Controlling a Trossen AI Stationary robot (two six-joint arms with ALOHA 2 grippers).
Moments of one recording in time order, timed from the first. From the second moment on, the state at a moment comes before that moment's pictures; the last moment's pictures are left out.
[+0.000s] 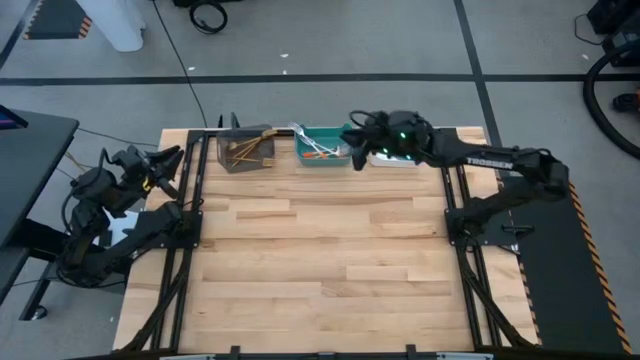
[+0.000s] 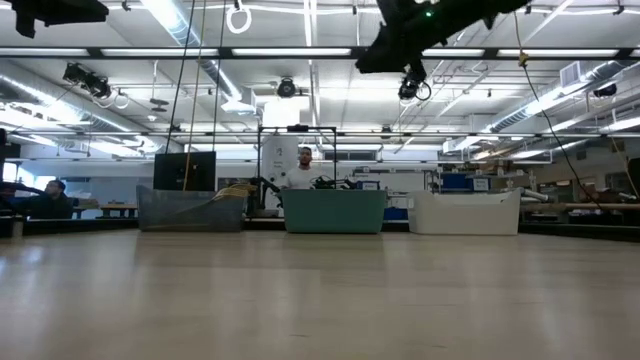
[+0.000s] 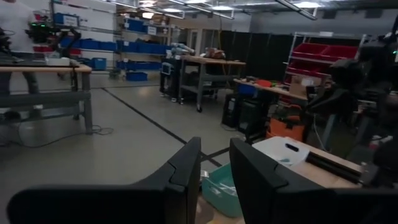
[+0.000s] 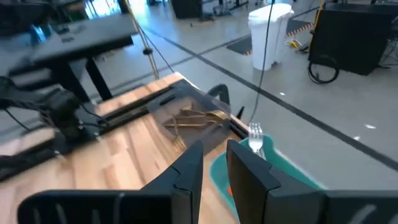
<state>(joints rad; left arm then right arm) 0.66 0.01 0.71 -0.64 -0.18 -0.12 -0.36 1.31 1.08 -0.06 0.10 0.19</state>
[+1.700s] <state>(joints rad) 0.66 0.01 0.06 -0.10 0.05 -0.27 -0.26 1.13 0.52 0.28 0.09 0.36</state>
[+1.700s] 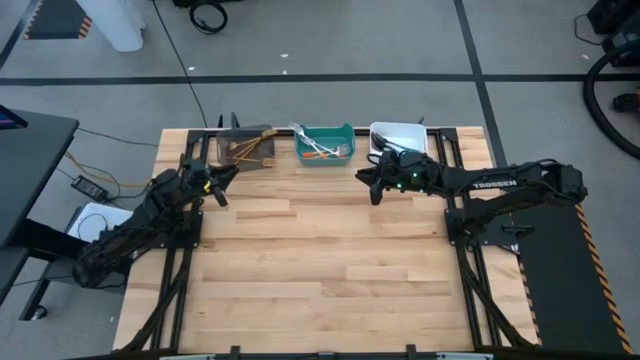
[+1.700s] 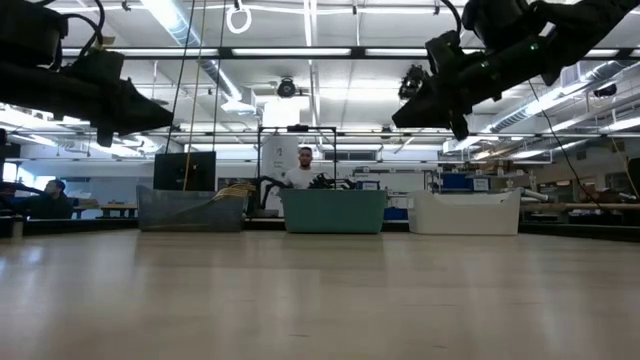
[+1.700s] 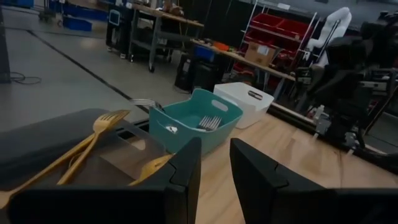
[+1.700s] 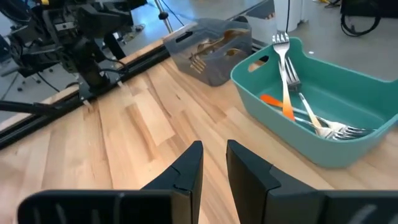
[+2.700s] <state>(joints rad) 0.66 0.01 0.06 -0.07 0.05 -0.25 -0.30 1.13 0.20 0.56 0.08 0.50</state>
